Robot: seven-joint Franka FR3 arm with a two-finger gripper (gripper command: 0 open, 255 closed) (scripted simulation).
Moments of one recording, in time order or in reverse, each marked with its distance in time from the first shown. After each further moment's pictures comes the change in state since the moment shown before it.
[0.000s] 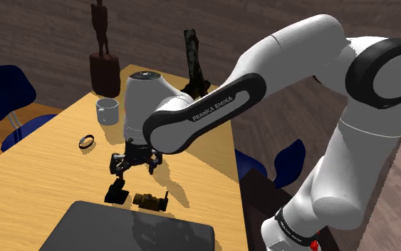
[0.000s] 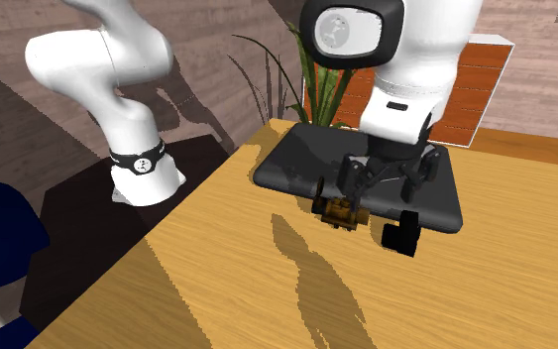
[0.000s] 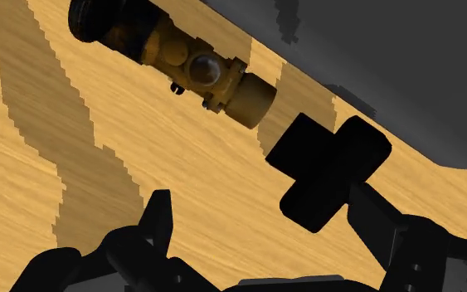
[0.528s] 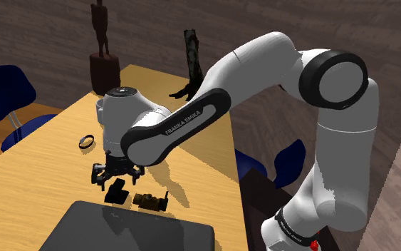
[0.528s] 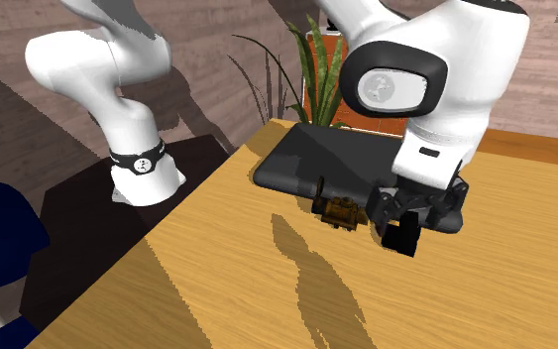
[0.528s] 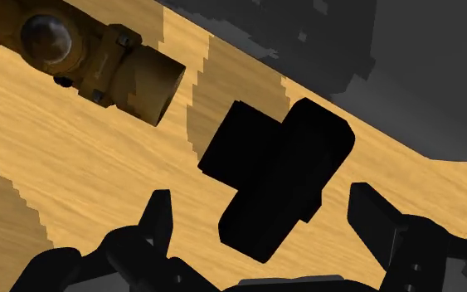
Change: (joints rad) arm 0.085 0.231 -0.050 0.177 -0.094 0.039 0.139
